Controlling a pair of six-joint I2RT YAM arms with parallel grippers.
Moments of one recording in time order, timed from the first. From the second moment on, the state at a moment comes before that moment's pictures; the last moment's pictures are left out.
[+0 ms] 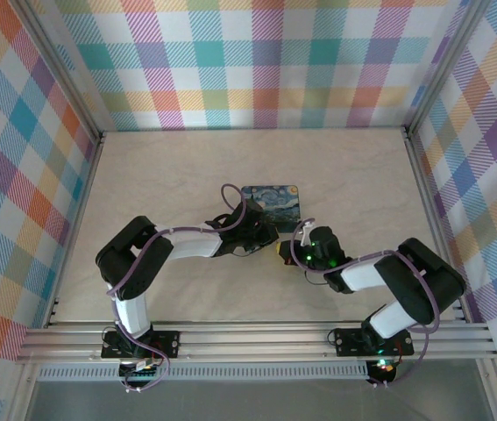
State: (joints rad) left arm -0.81 1.83 0.98 0.08 0.17 -1.14; right arm 0.63 1.52 0.29 0.72 -0.25 0.72
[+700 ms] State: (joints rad) left arm -0.81 1.83 0.98 0.07 0.12 -1.15; right arm 0.62 1.69 0.27 0.99 -0.28 0.73
